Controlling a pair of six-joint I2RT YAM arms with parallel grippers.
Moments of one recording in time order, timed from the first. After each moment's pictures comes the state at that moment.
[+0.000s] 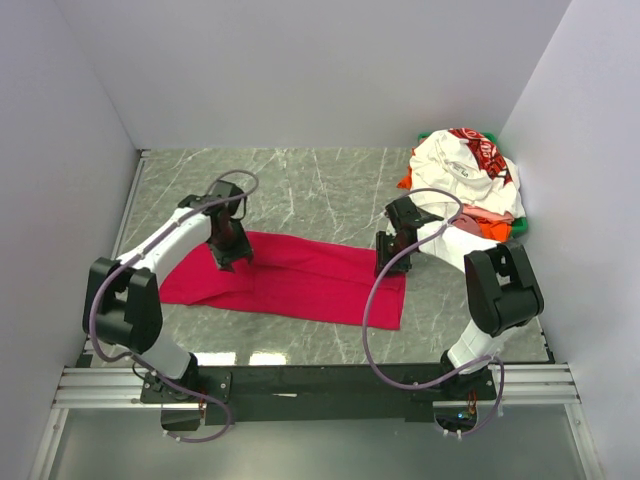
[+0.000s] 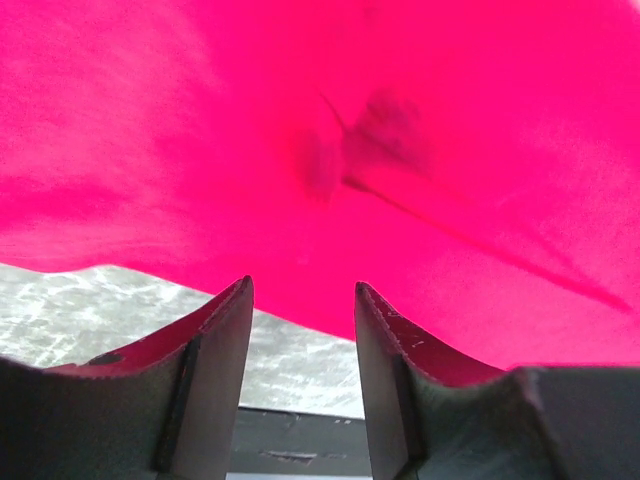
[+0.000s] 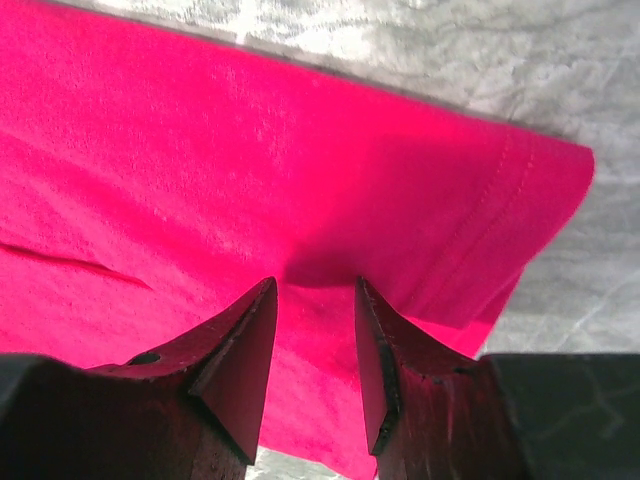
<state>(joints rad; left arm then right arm) -0.32 1.57 1.17 -0.93 -0.03 -0.75 0.32 1.67 0.97 -0.54 -0.14 0.38</state>
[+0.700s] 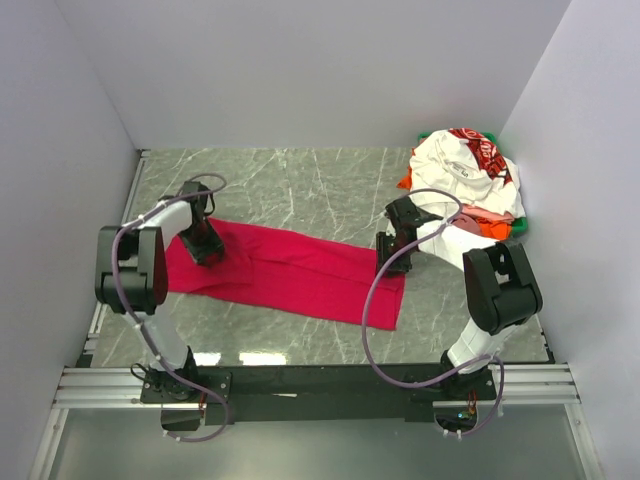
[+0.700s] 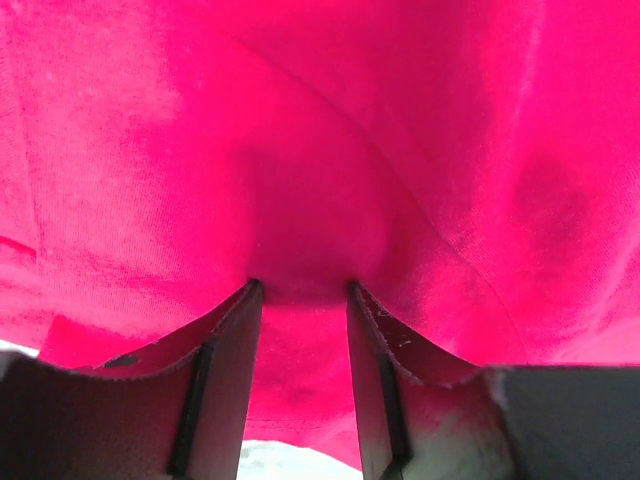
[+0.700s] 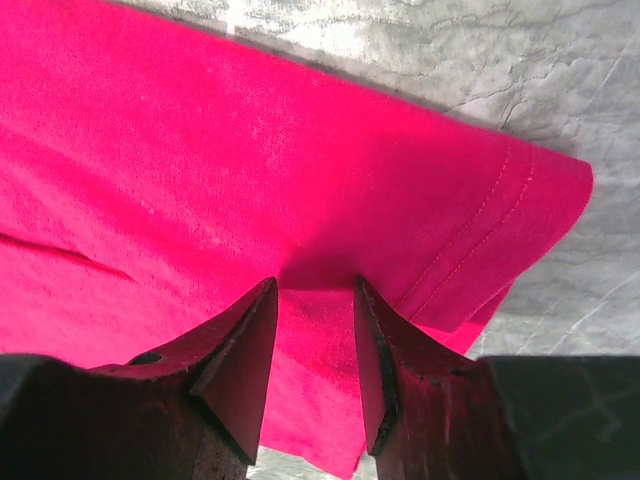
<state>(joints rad) -0.02 1.79 1.13 -0.71 -0.07 -0.63 0.32 1.69 0.98 -0.56 -0.14 0.36</state>
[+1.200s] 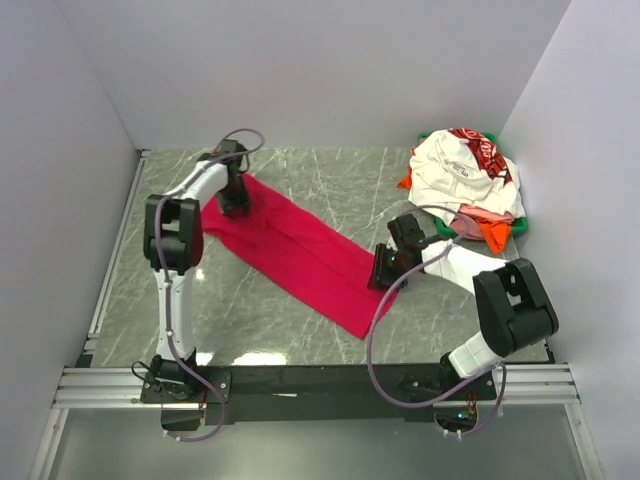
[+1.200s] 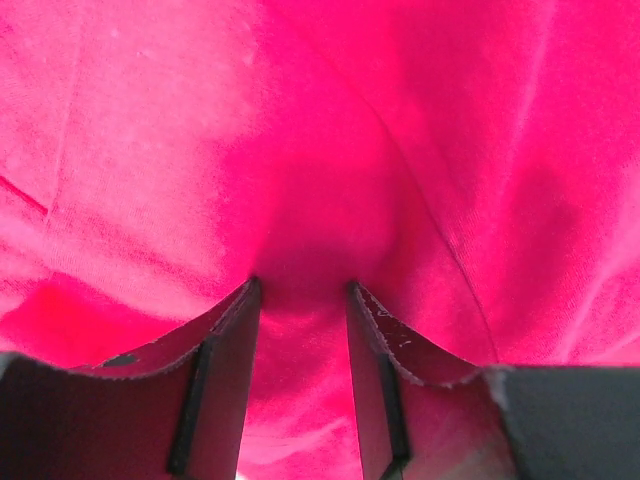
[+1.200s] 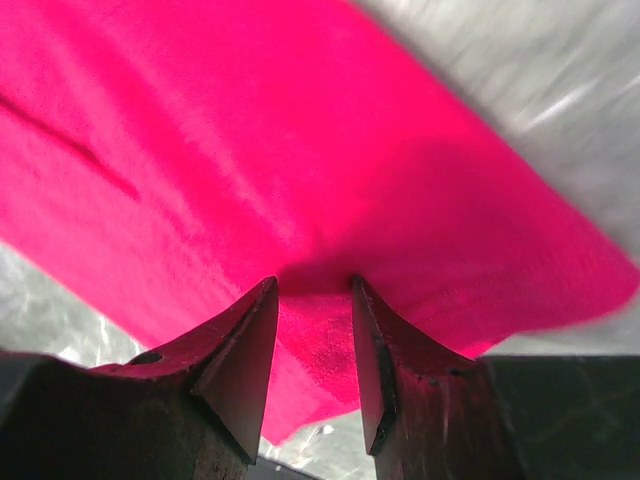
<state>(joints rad) -0.14 2.26 1.84 -0.83 -0.14 -0.49 0.36 1.55 0.80 -0.43 -0.22 0.53</state>
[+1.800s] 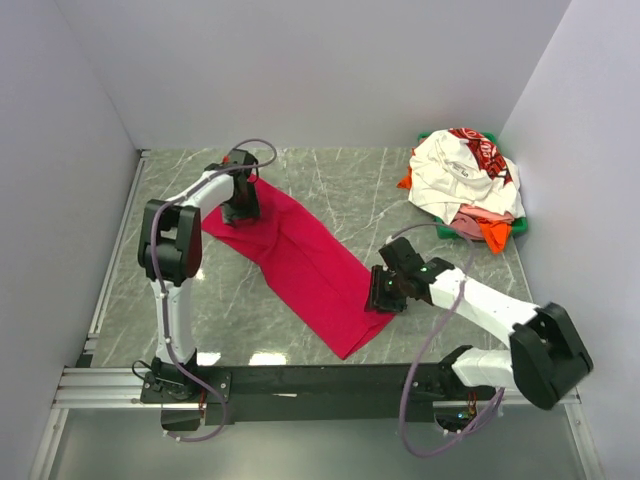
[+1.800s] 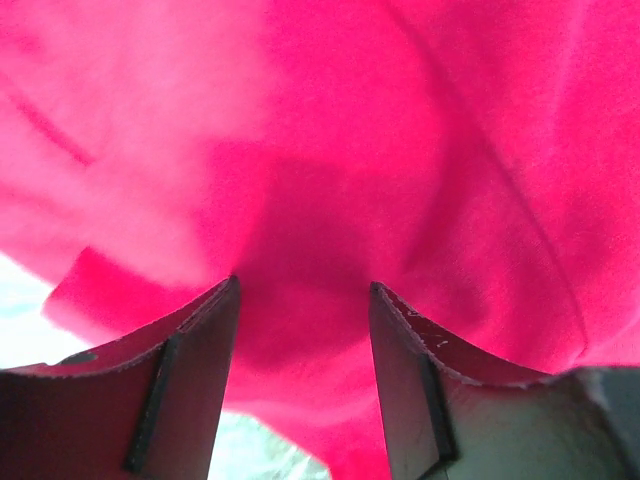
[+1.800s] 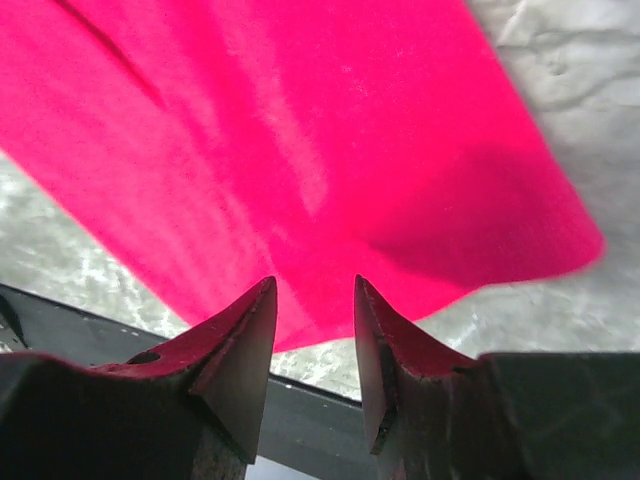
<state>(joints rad) -0.24 2.14 1.66 -0.73 -0.18 -0.46 0.57 1.26 0.65 -0.55 -0.15 0.69</state>
